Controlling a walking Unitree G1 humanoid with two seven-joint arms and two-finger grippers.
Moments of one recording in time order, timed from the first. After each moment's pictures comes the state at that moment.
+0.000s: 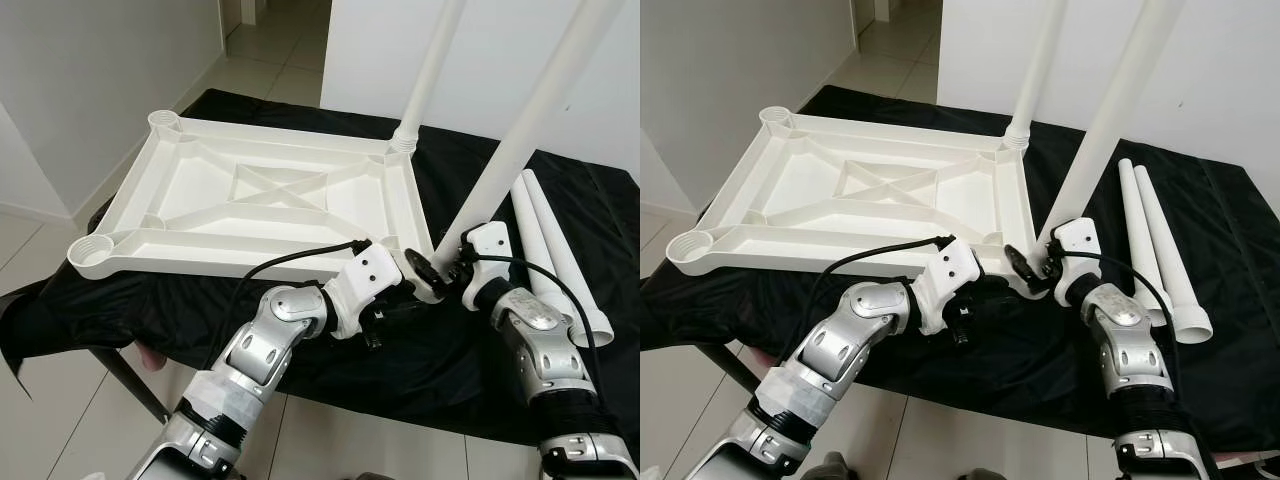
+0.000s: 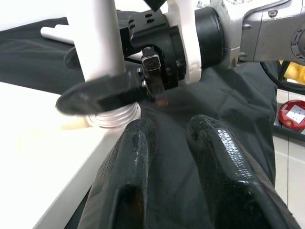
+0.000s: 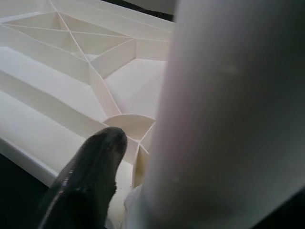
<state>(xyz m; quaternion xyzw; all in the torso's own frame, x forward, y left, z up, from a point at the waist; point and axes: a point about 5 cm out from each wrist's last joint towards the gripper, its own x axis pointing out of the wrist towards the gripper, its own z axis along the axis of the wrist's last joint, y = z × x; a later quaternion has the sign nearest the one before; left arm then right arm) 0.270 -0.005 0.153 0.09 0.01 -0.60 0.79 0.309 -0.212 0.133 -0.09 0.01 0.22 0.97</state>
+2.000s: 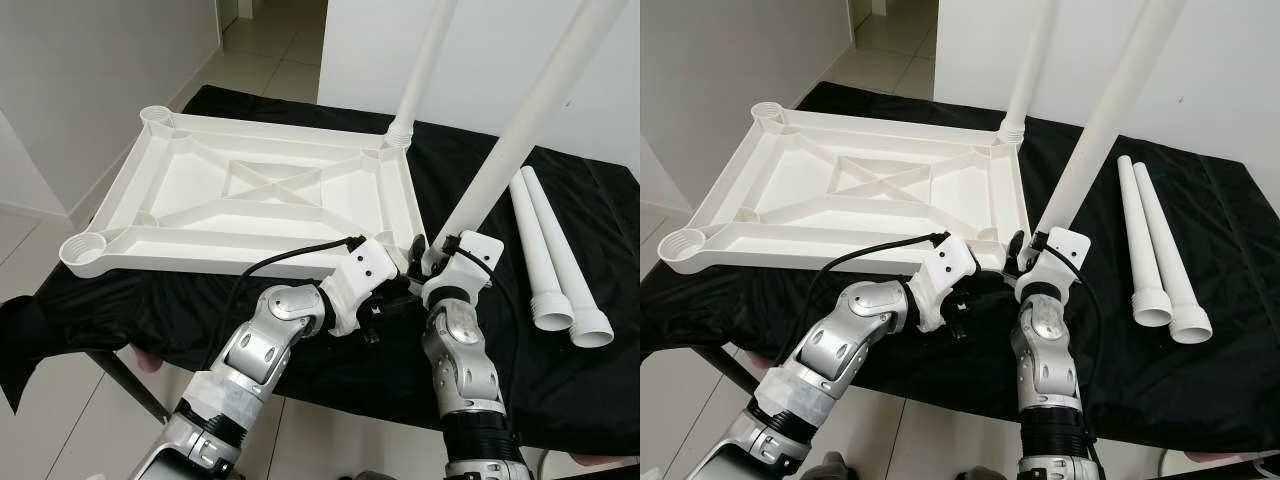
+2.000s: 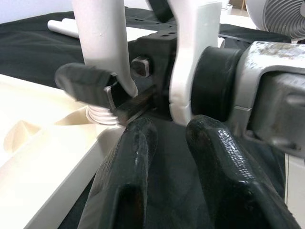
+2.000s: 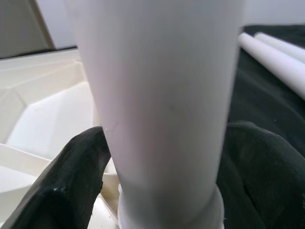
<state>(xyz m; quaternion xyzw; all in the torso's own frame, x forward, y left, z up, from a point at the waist) 0.272 -0.002 0.154 0.08 0.01 -0.60 0.80 0.294 -0.165 0.127 0.08 -0.03 -0.12 0.99</state>
